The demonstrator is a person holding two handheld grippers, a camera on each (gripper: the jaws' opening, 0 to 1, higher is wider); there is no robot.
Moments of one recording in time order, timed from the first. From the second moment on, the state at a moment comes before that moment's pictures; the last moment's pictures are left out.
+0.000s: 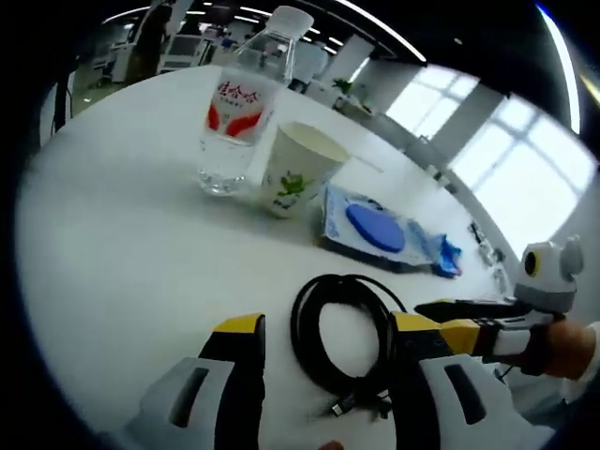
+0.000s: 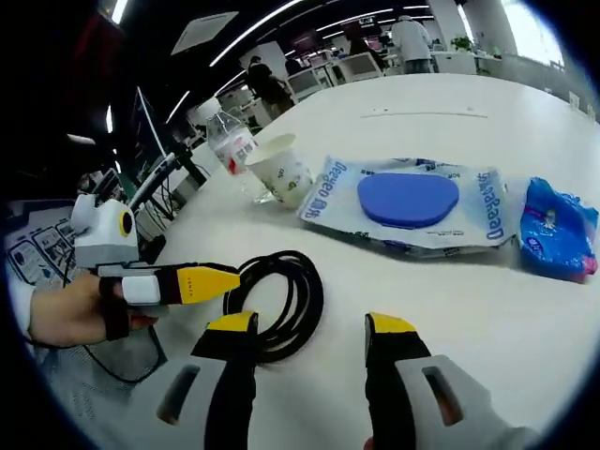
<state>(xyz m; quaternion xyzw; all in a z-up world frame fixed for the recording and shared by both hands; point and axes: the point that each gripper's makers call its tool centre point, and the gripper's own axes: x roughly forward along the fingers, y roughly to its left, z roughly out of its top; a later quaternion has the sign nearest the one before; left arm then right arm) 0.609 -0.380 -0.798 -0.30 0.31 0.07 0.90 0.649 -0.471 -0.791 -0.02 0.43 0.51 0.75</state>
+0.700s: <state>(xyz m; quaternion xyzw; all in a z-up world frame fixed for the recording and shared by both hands) 0.598 -0.380 -0.808 -0.28 0.34 0.10 0.89 0.633 -0.464 -0.804 -0.04 0.43 0.52 0.74</state>
